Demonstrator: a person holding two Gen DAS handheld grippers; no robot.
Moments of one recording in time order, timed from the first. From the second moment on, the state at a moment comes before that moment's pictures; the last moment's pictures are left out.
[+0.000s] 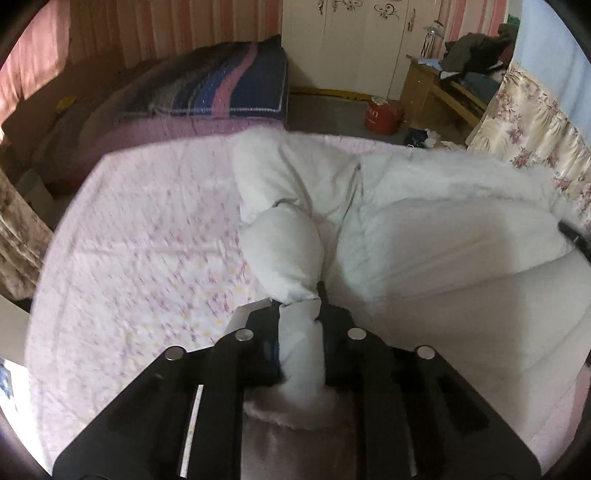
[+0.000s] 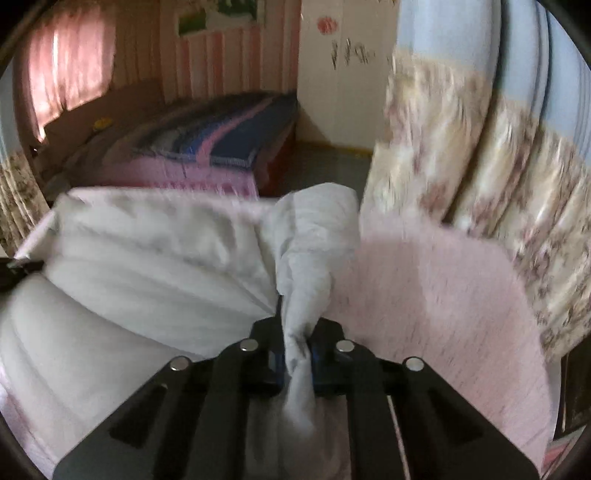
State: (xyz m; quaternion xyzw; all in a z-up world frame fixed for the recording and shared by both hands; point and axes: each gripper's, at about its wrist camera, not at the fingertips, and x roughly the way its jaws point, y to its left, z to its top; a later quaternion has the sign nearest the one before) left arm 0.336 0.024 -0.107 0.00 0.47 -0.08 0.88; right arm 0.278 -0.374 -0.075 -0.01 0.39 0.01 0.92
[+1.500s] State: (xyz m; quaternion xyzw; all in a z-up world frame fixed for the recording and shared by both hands) left arm 0.289 -0.053 -0.141 0.06 0.48 -0.06 0.87; right arm 0.245 -0.342 -0.127 0.01 0.42 0.02 0.91
